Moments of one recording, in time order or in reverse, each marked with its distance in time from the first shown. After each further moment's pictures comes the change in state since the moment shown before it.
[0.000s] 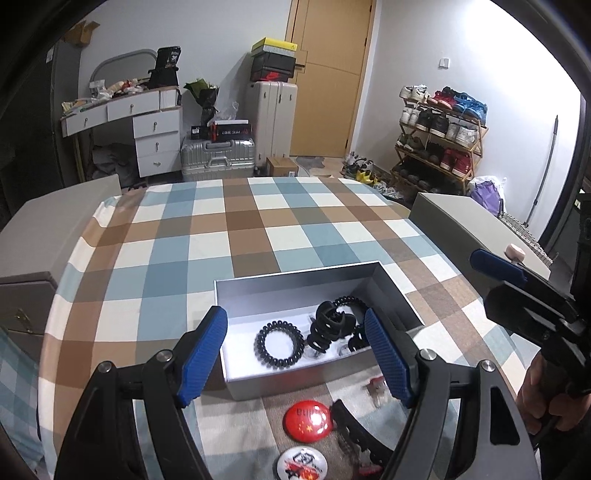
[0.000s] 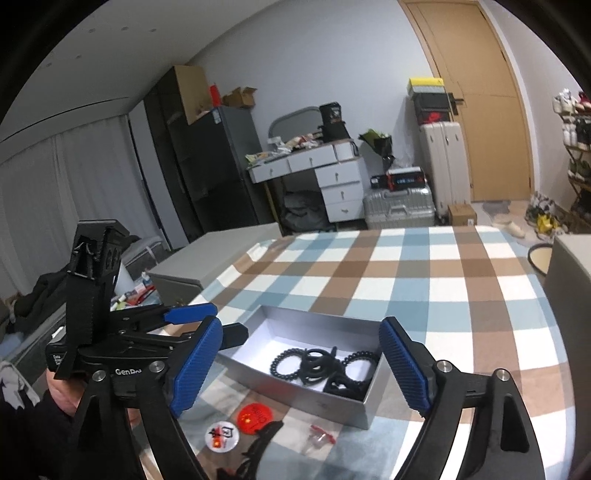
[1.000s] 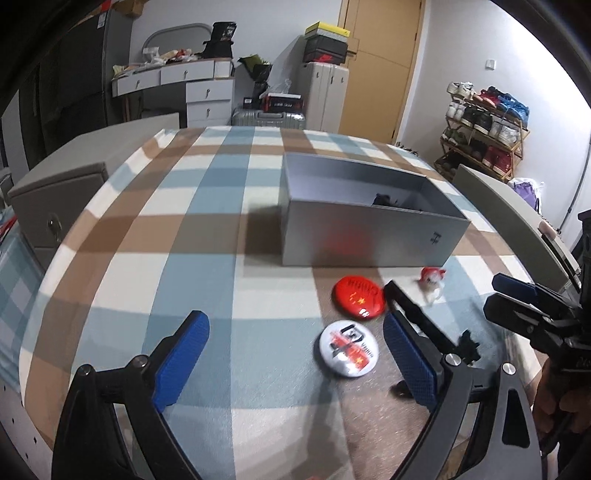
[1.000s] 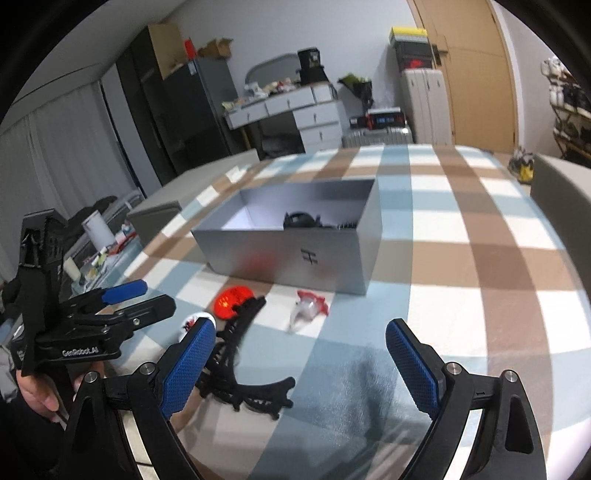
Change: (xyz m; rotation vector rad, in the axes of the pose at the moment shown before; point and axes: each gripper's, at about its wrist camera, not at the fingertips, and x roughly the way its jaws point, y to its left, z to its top) left arm -0.011 0.018 -0.097 -0.136 0.051 0.145; right arm 0.014 -0.008 -0.093 0.070 0.247 -0.083
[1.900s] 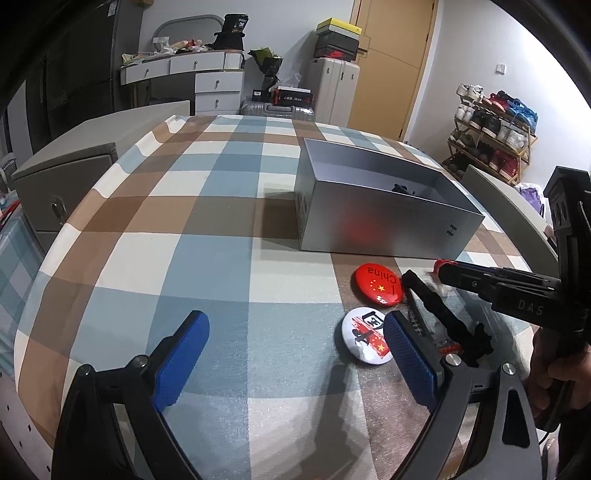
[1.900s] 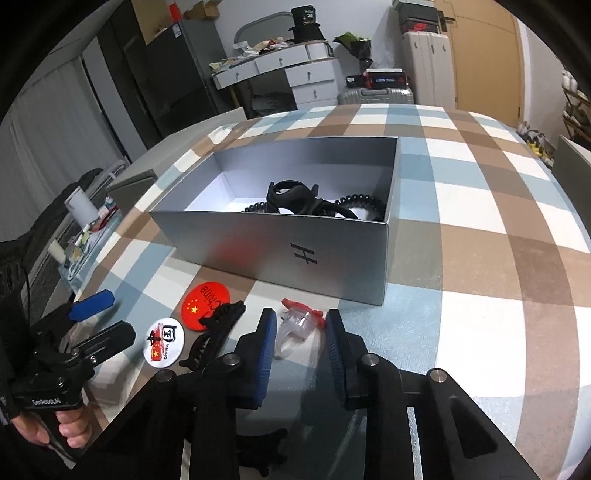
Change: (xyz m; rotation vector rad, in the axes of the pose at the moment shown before) left arm 0.000 0.012 -0.010 -0.033 0.018 0.006; right arm 0.052 0.001 0.019 -0.008 0.158 -0.037
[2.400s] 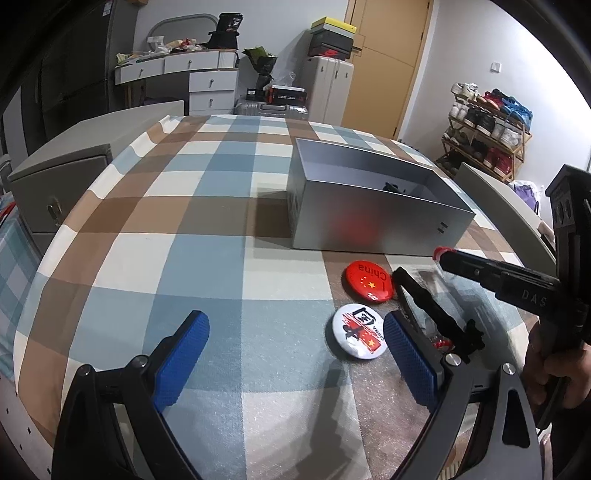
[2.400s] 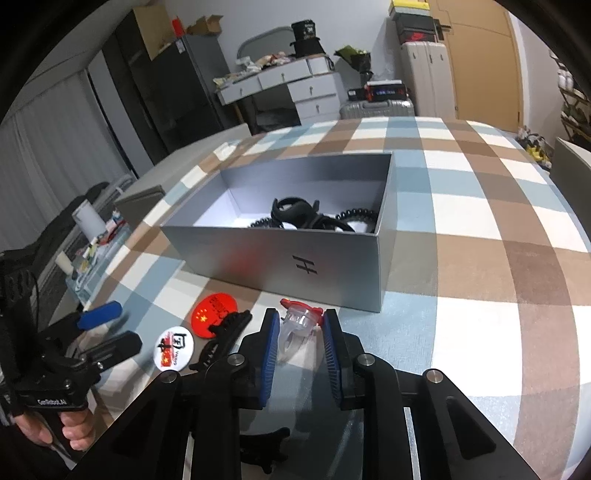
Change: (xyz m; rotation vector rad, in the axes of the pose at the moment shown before) left arm -0.001 -0.003 0.001 0.015 0.012 -0.025; right arm -0.013 -0.005 -0.002 0.019 -0.082 0.037
